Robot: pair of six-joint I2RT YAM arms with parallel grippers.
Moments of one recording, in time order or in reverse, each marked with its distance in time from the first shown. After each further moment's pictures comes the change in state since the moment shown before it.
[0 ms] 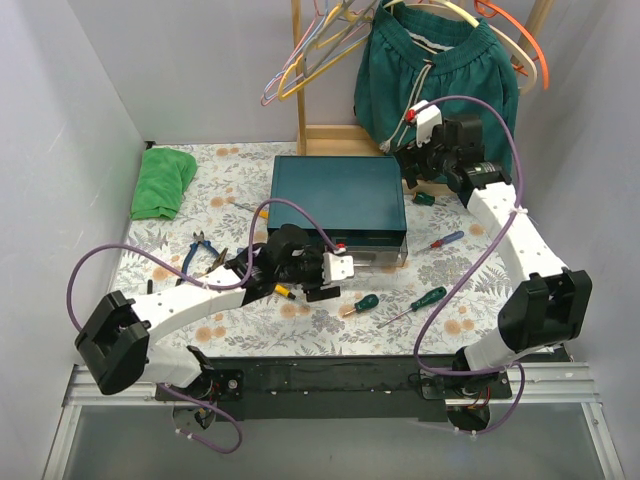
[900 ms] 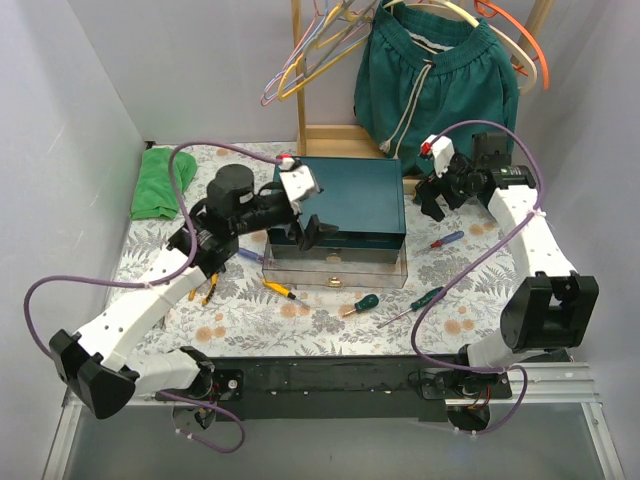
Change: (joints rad) left arm 0.161 -0.133 0.406 -0.170 0.166 -0.315; right arm -0.173 -0.047 -0.068 -0.308 -0.288 -0.287
